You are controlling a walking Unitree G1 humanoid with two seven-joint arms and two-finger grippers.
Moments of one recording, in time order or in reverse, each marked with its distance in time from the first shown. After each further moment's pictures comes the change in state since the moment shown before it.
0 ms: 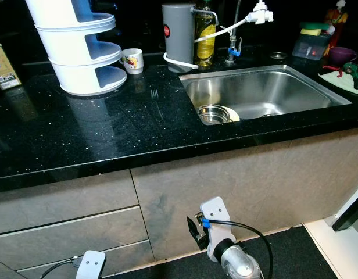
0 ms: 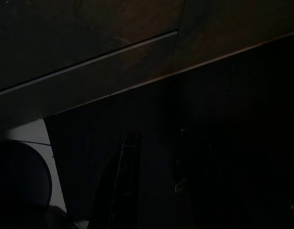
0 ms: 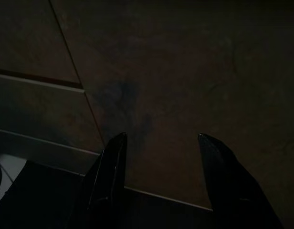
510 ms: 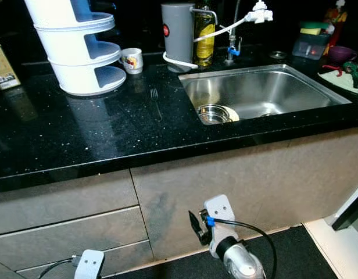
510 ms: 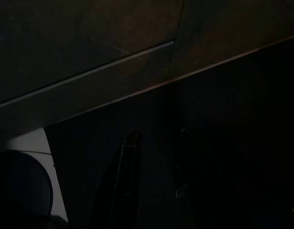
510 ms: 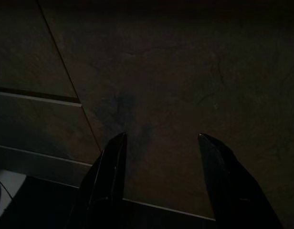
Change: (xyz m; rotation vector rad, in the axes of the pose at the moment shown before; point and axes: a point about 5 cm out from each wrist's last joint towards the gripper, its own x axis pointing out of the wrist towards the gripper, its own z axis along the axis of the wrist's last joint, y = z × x) left arm -0.001 0.002 0.007 0.018 -0.036 -0.020; right arm -0.006 -0.005 0.003 0.038 -0.057 -0.020
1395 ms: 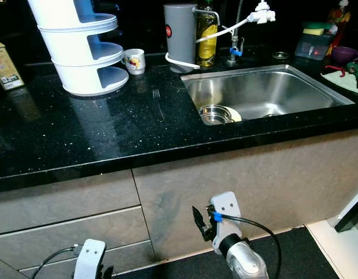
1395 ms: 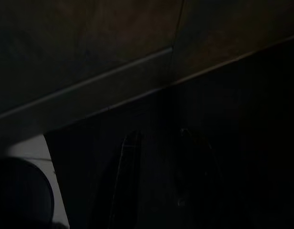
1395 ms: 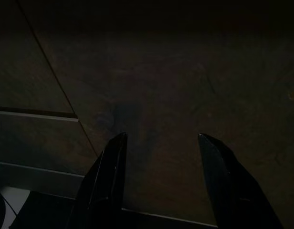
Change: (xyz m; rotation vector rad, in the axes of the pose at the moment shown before) left arm 0.006 0.003 0.006 0.011 0.014 -0.024; right arm 0.002 -0.008 0.006 0.042 -0.032 -0.028
